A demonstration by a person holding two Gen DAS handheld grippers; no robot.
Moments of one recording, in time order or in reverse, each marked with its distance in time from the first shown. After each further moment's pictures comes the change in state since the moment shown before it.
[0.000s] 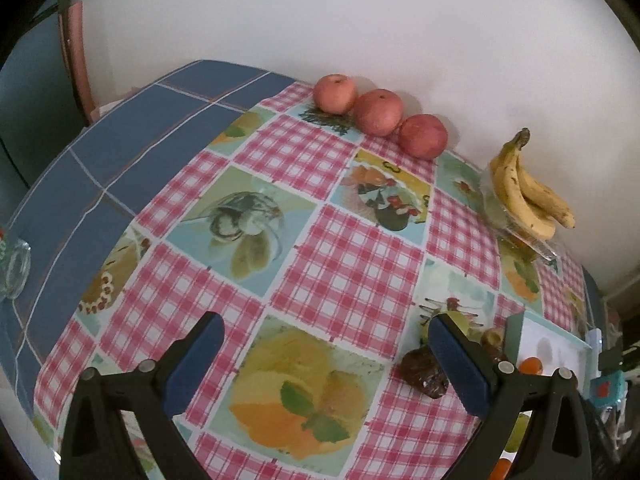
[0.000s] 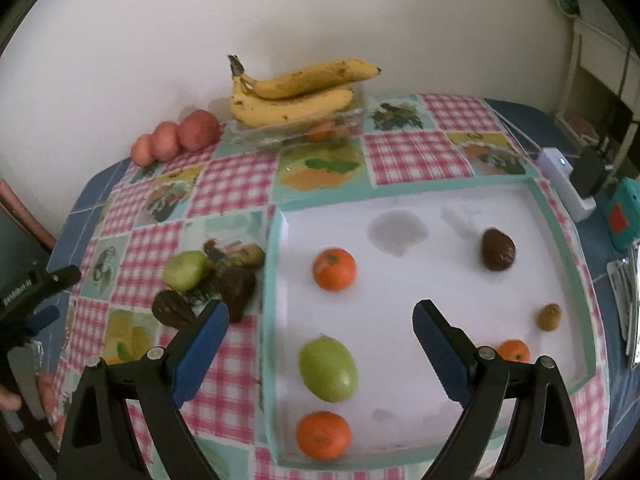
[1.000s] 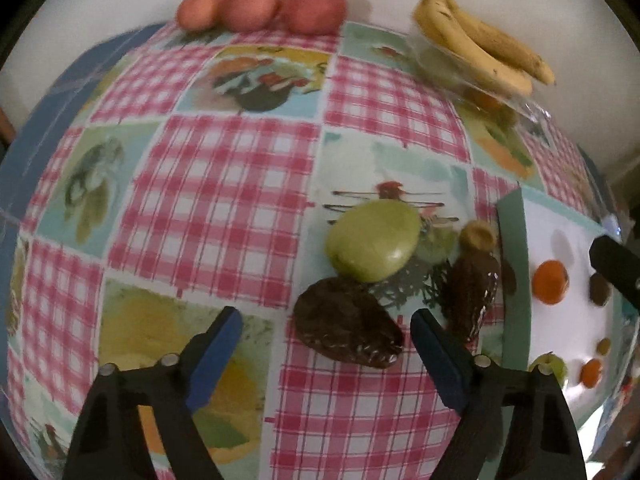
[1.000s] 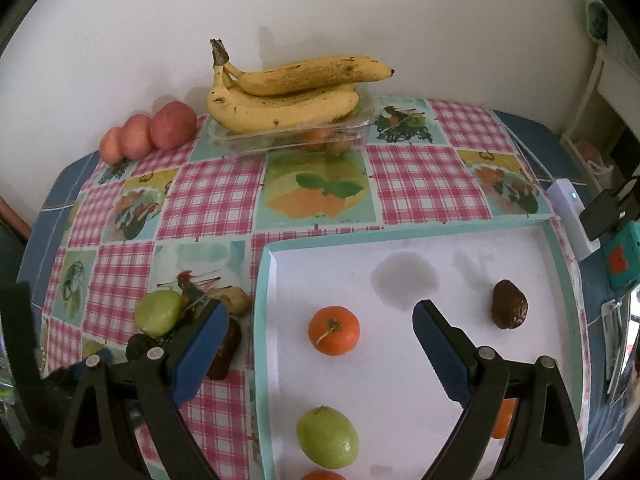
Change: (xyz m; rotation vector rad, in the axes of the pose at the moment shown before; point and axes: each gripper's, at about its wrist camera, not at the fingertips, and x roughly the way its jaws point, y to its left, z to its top) left arm 0.088 -0.095 -0.047 0.300 0.249 -0.034; right arm 0.042 0.012 0.047 -0.022 0.078 -0.097
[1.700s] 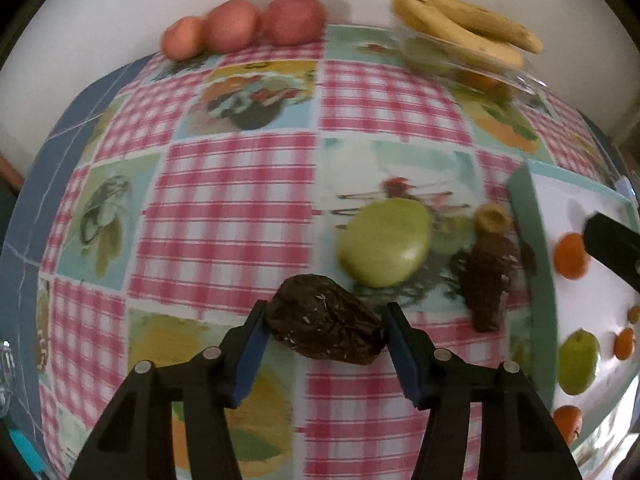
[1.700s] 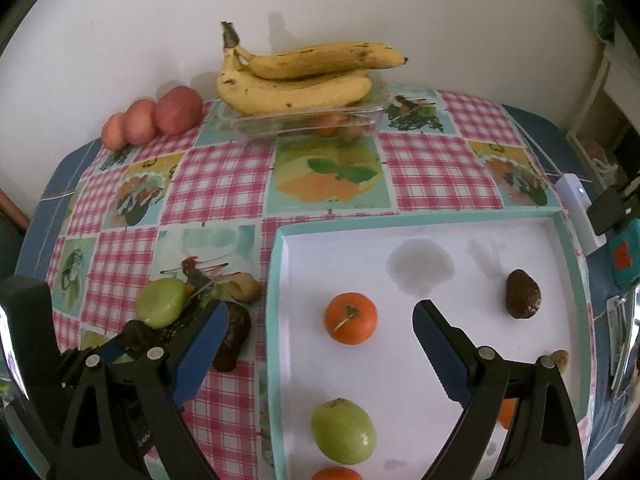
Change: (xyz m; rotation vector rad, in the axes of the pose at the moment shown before) left arm -0.001 0.001 0.000 0.083 -0.022 0.086; right arm 0.007 0.013 -0.006 -0.030 0.026 0.005
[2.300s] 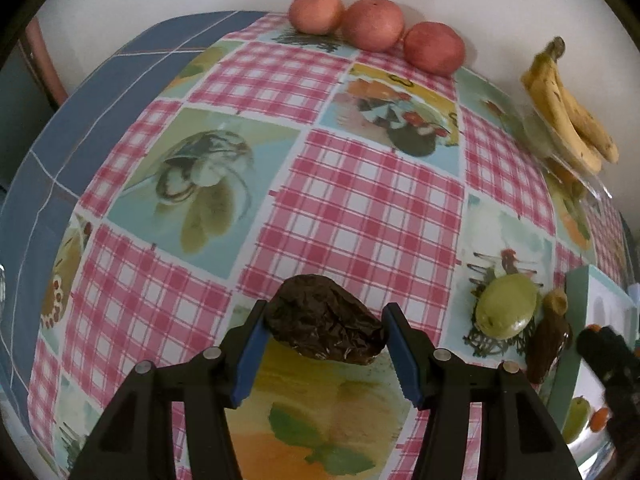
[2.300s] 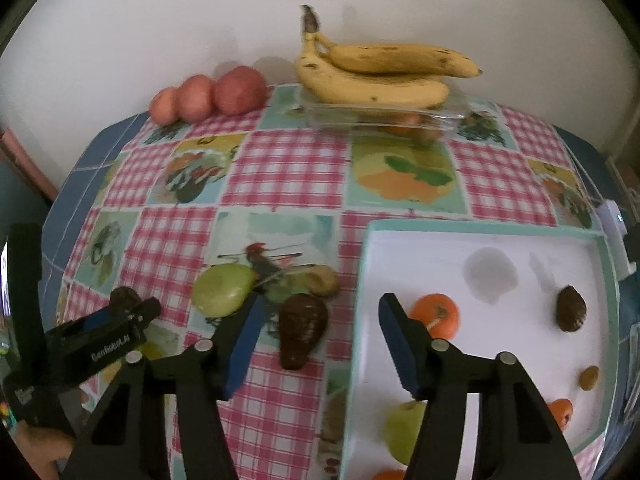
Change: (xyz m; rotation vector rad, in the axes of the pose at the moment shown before) left arm -0.001 0.095 -0.001 -0.298 -0.006 0.002; right arm 0.006 0.051 -0.006 -0.118 0.006 0.103
